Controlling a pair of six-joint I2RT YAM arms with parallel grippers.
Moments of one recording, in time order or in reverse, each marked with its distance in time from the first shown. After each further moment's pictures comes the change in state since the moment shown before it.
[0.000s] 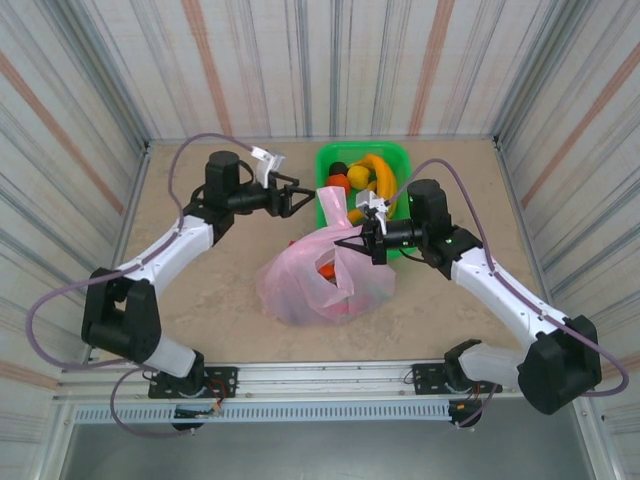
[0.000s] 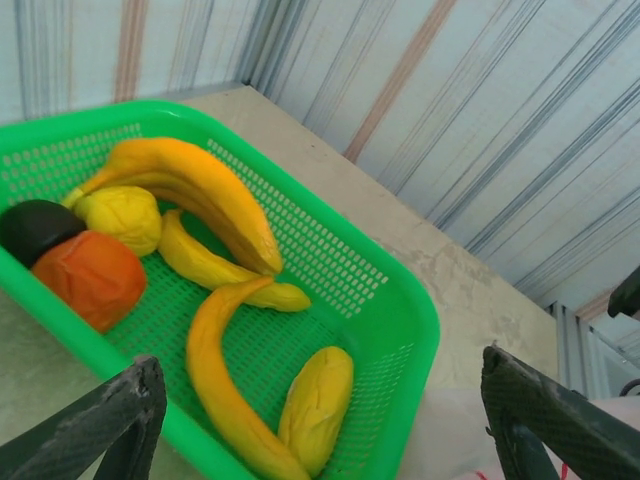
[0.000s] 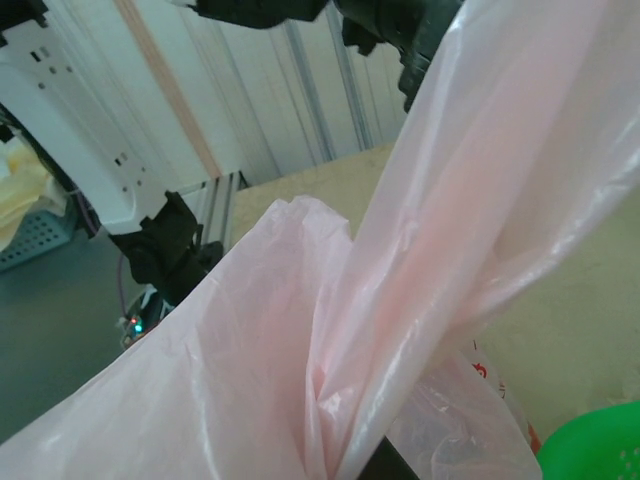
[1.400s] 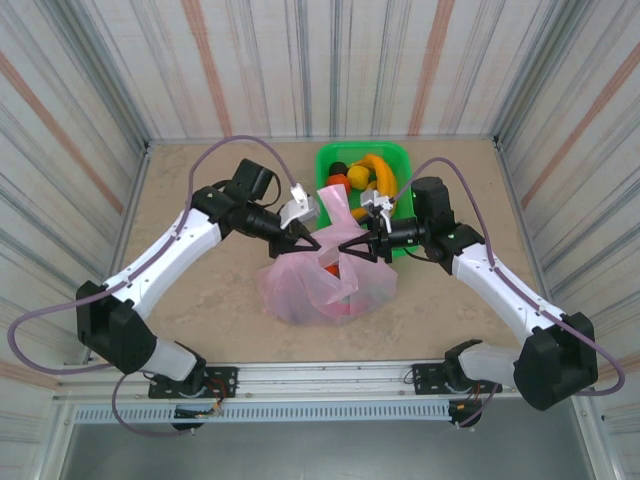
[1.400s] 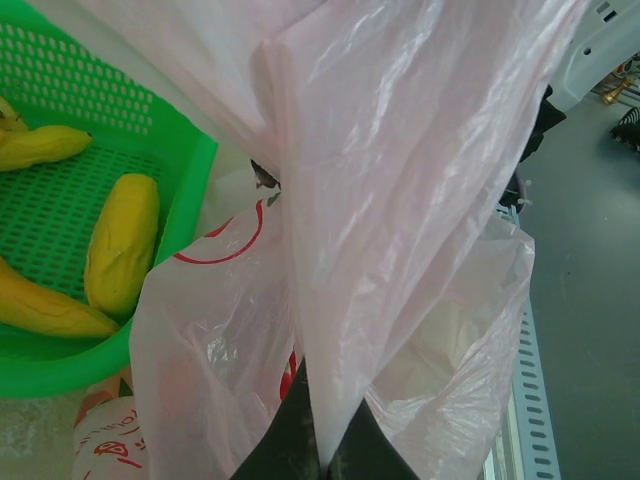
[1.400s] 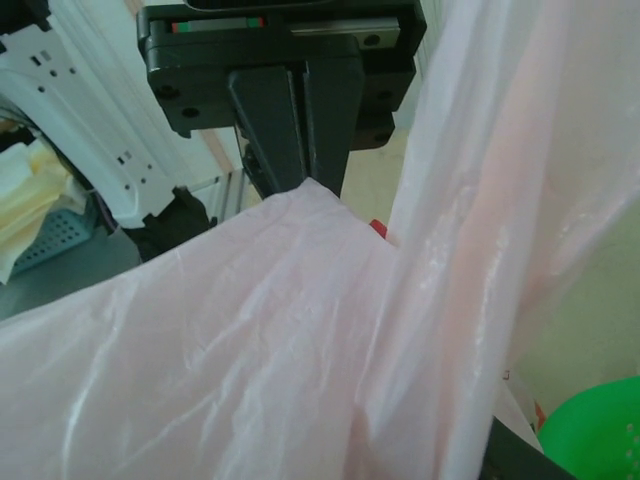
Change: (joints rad) left arm -0.193 -0.047 0.272 -0.973 0.055 0.716; right arm -0.052 0.024 0.012 -0.061 -0.076 -0.033
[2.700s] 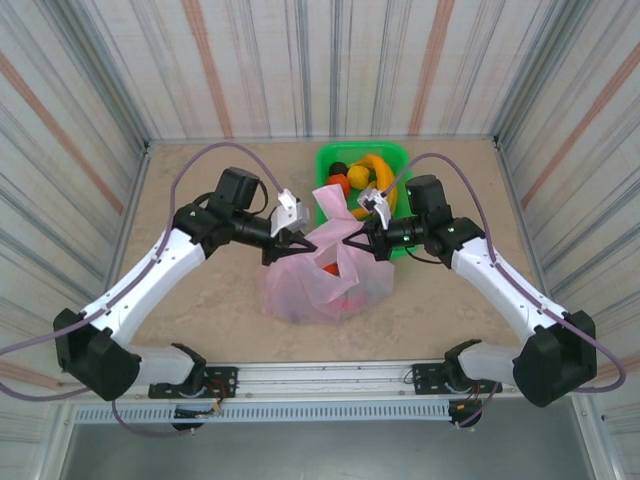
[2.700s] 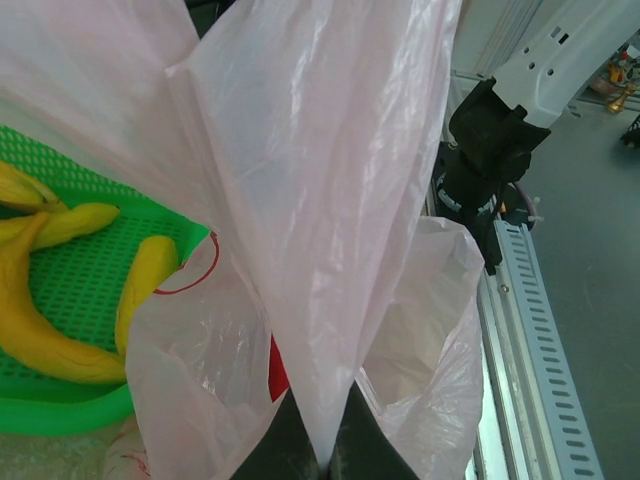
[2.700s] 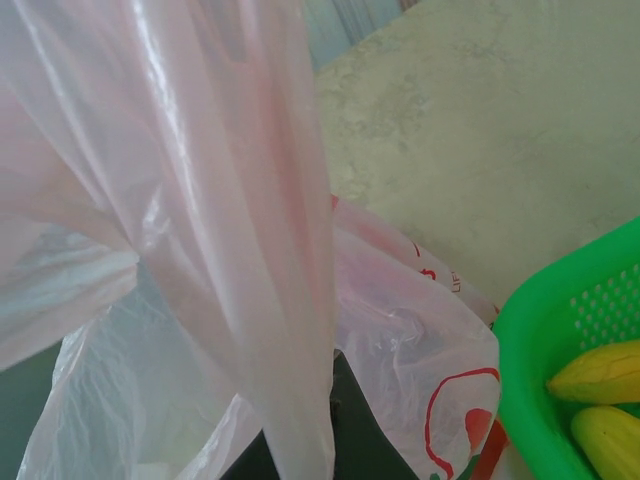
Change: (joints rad) left arm 0.002 -0.149 -0.117 0.130 0.020 0.009; right arm 0.018 0.019 0.084 -0.237 0.204 0.041
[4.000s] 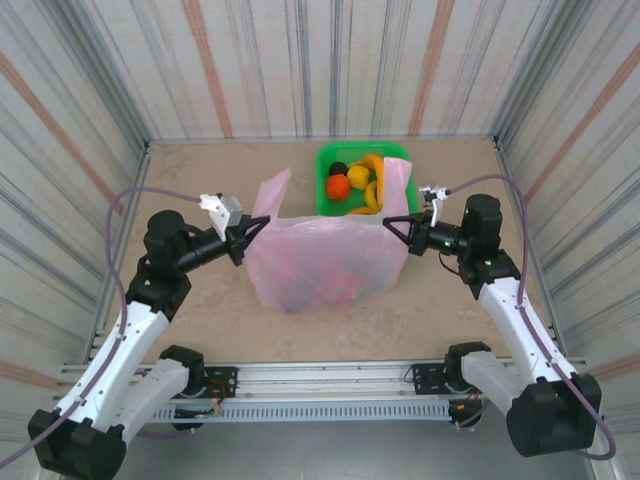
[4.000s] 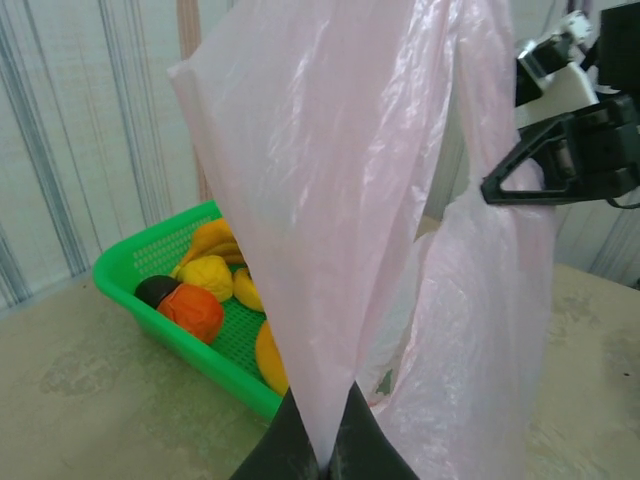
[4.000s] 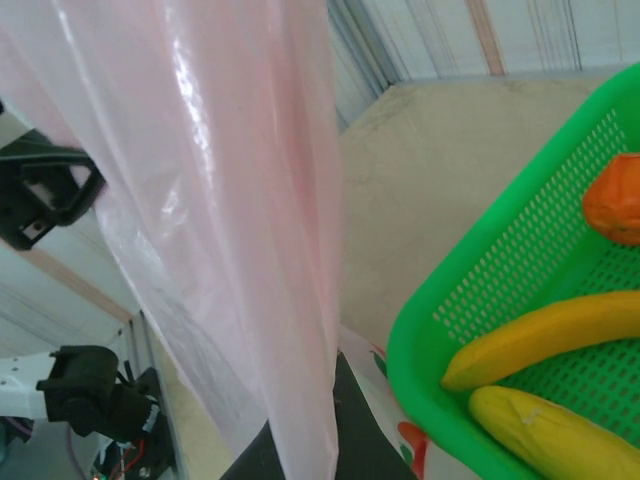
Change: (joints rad) left arm 0.244 -0.517 -0.518 0.721 -0.187 -0.490; right arm -0.320 -0.282 -0.279 0.357 -0.062 0.407
